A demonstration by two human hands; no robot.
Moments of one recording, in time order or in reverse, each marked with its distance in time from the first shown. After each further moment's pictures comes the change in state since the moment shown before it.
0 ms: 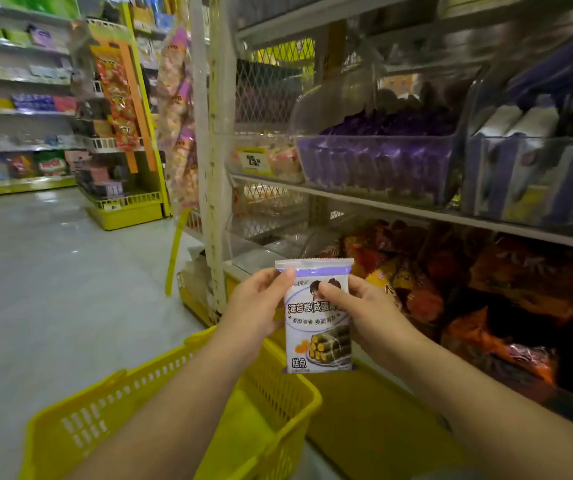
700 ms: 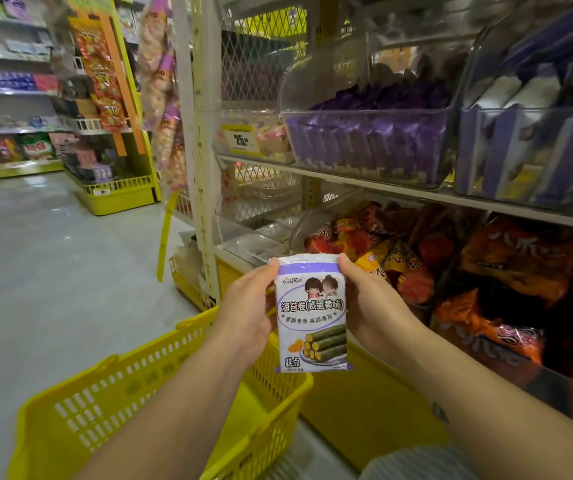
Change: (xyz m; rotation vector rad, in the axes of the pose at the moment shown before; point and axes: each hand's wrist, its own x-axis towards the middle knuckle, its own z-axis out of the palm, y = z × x) left_hand -0.006 -0.012 0.016 -0.235 0.091 -0.130; right_hand -0.002 0.002 -0.008 0.200 0.059 0.202
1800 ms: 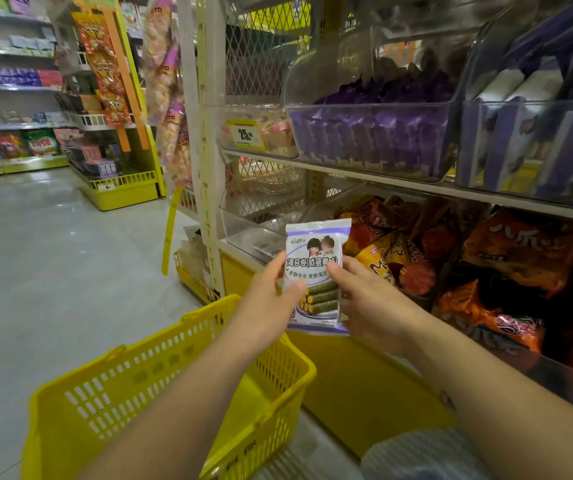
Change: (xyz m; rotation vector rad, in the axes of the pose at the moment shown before) left_hand -0.015 -0.001 -0.006 0.686 -0.187 0.240; right_hand -0.017 -0.007 0.000 -0.135 -0.194 0.041
